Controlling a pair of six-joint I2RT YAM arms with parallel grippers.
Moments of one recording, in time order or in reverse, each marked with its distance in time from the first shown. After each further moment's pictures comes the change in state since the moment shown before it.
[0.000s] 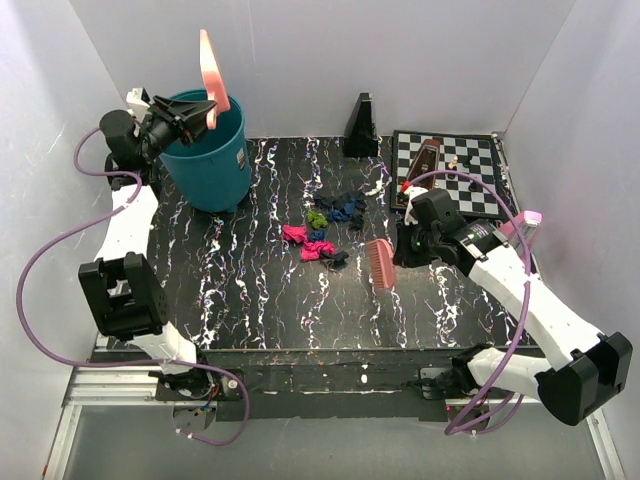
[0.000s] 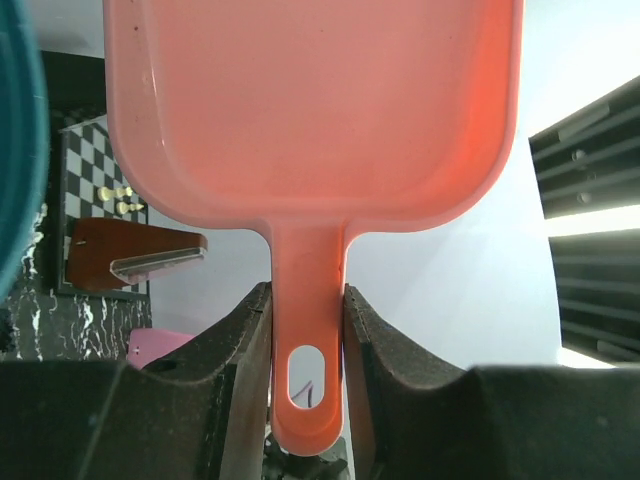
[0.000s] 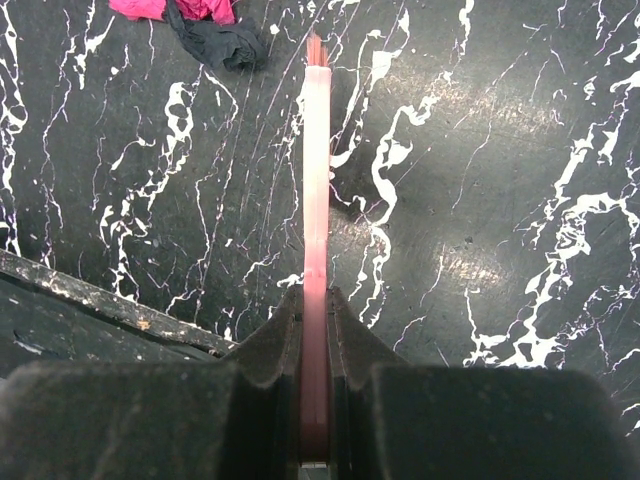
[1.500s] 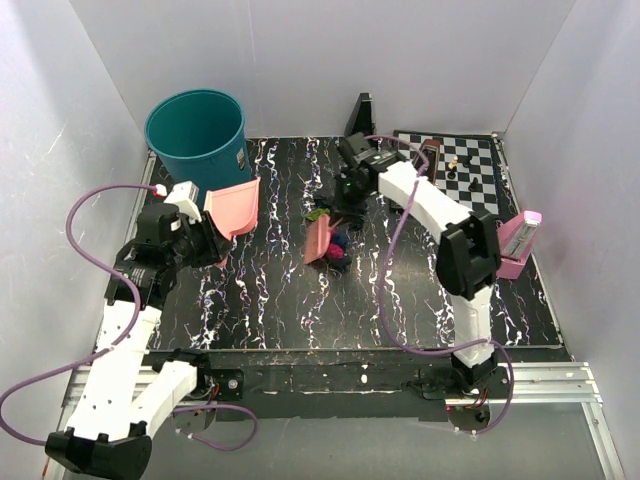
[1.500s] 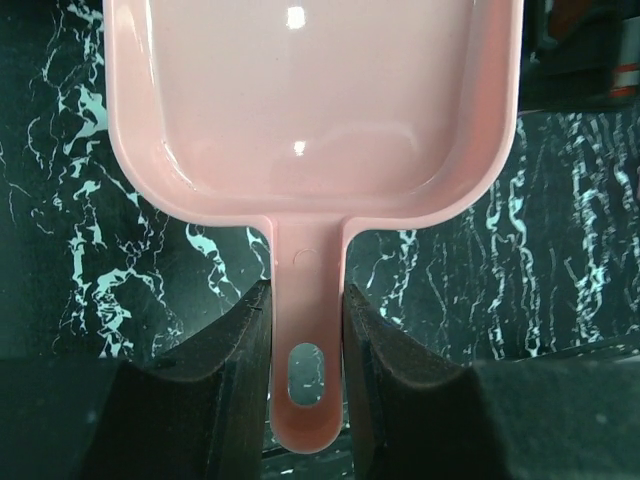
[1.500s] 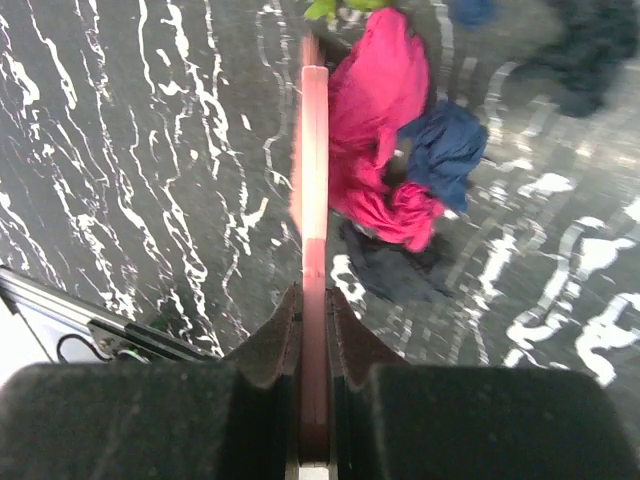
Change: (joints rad) left arm -0.357 -0.827 -0.367 -1.172 -0.681 1.225; right arm 0.047 0.940 0.822 -0.098 -0.193 0.340
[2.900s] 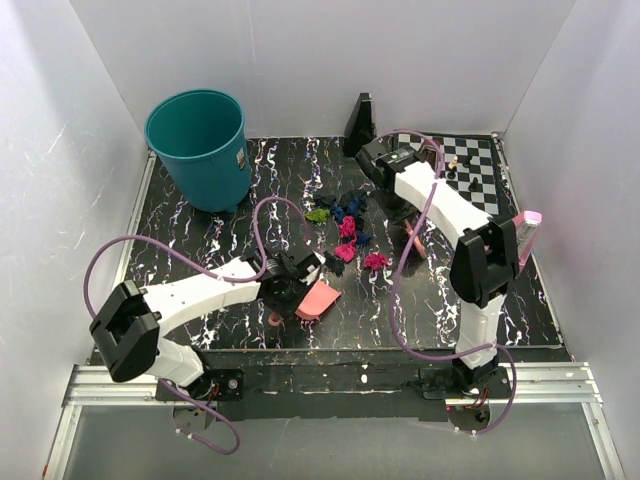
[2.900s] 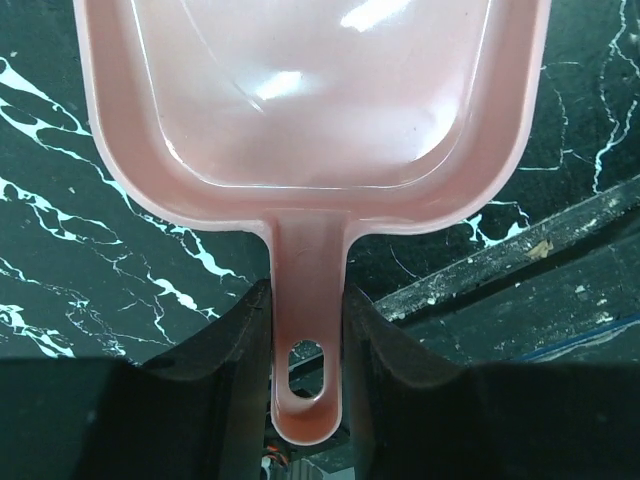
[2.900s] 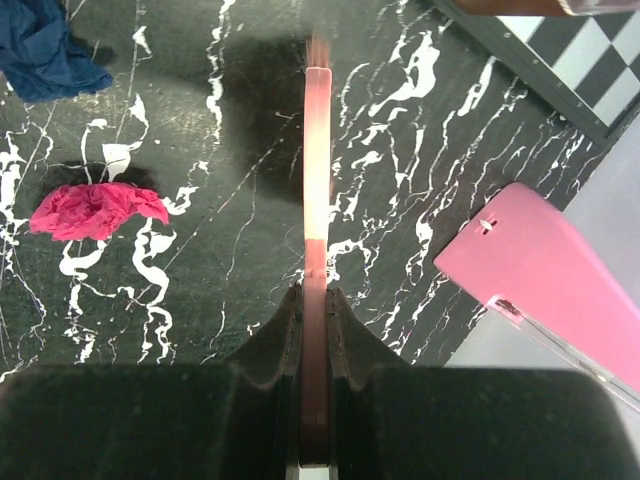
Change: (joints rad) left arm -0.769 0.572 -0.086 -0.043 -0.278 0.087; right arm -0.069 -0.168 -0.125 -0.289 0.639 -0.612
